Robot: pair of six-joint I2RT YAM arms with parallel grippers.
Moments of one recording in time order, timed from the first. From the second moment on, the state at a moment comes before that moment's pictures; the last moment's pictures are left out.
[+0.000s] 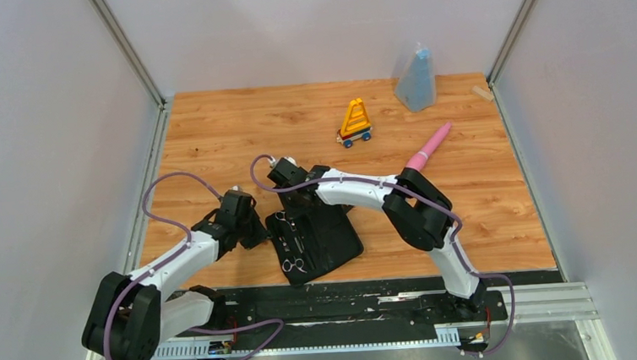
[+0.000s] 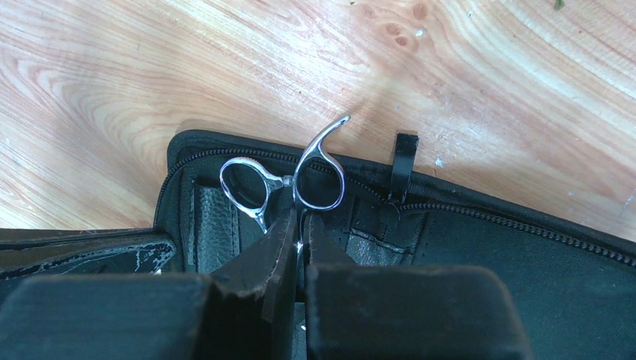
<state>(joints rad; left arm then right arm) -0.42 1.13 0.45 -0.30 0.01 -0.88 0.97 2.15 1.62 -0.50 0.04 0.52</state>
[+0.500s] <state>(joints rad) -0.42 1.12 0.45 -0.31 0.00 -0.89 1.01 2.15 1.62 -0.50 0.11 0.43</state>
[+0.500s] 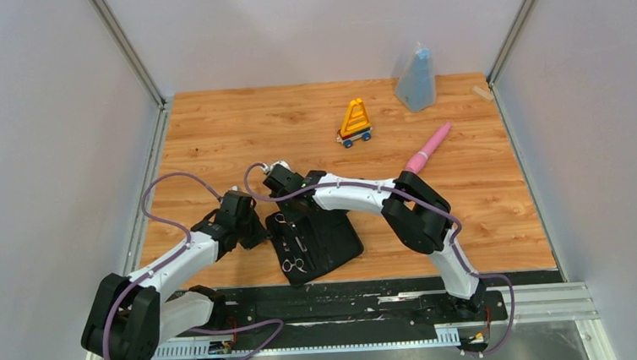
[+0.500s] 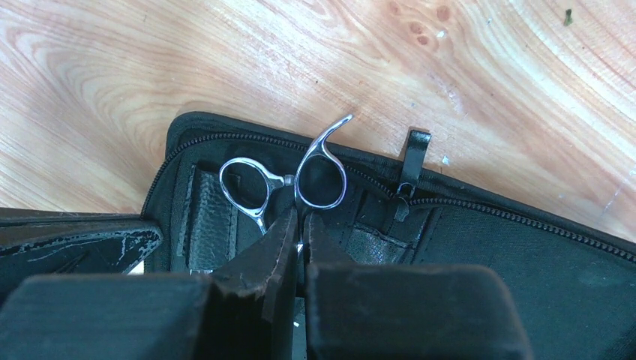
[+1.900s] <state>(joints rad) -0.43 1.05 0.43 -0.34 -0.01 -0.93 1.02 2.08 1.58 -0.67 0.07 0.54</state>
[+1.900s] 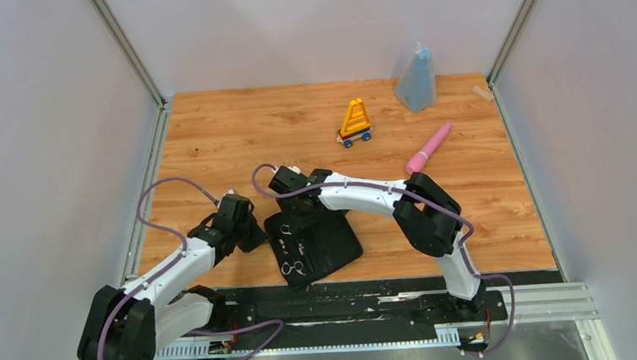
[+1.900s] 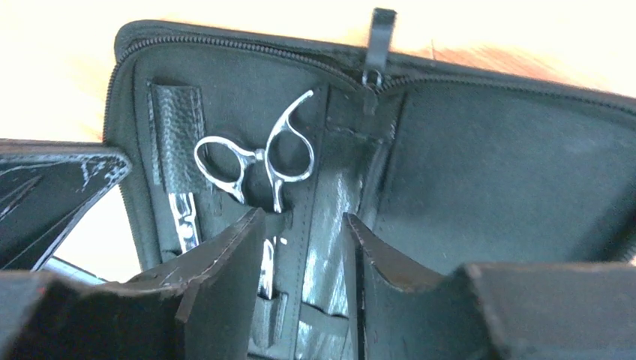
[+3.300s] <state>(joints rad) -0.17 0.80 0.85 -0.71 -0.25 -0.55 0.69 1.88 1.33 -0.57 0.17 0.43</state>
